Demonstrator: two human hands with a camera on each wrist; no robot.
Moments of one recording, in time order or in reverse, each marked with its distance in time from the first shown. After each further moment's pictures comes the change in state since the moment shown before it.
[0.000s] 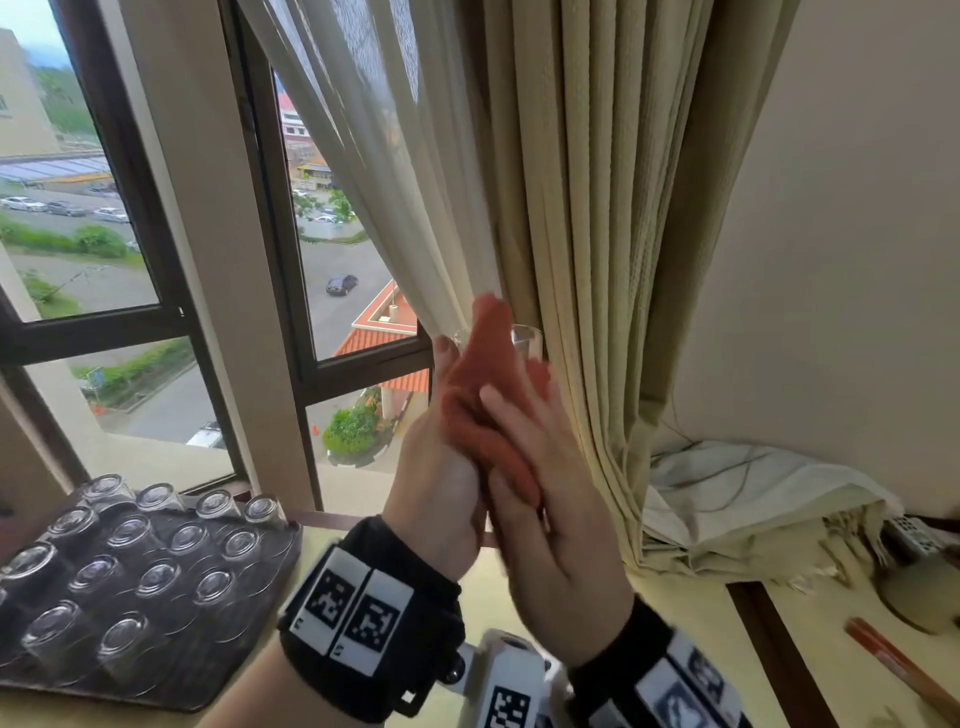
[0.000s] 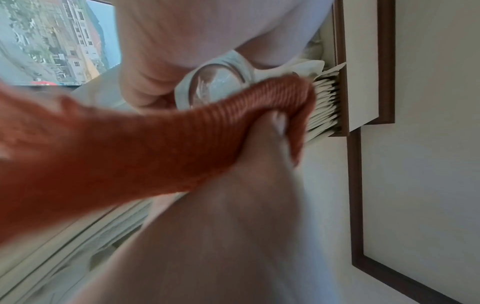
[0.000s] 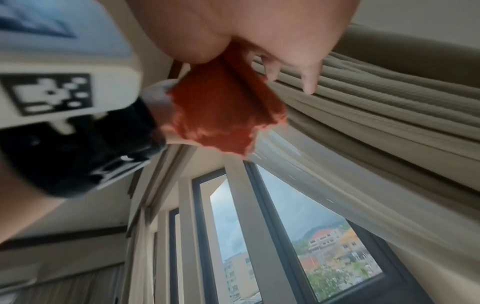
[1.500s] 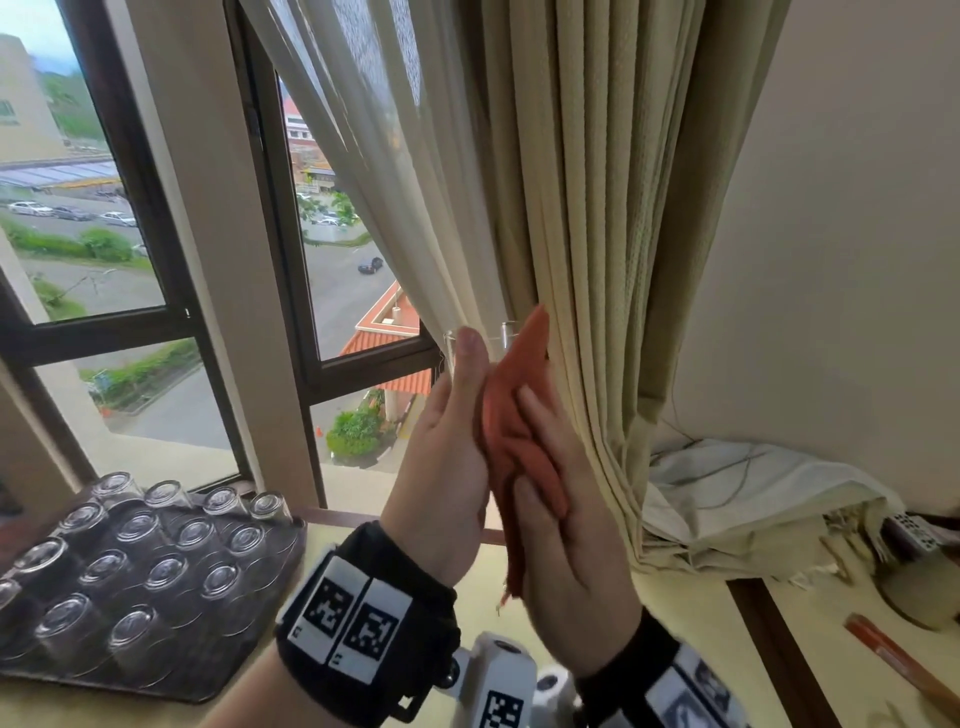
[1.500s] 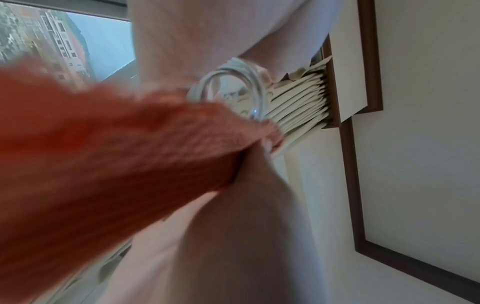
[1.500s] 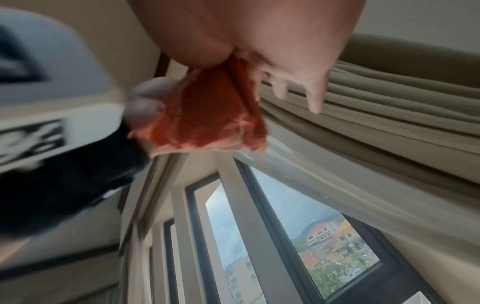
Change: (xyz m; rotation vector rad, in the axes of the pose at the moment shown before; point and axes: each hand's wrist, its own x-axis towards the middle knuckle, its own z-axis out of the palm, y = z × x) left_hand -0.017 0.003 0.001 0.118 -0.063 0.090; right_hand -0.019 -0.004 -0.005 0.165 0.009 0.149
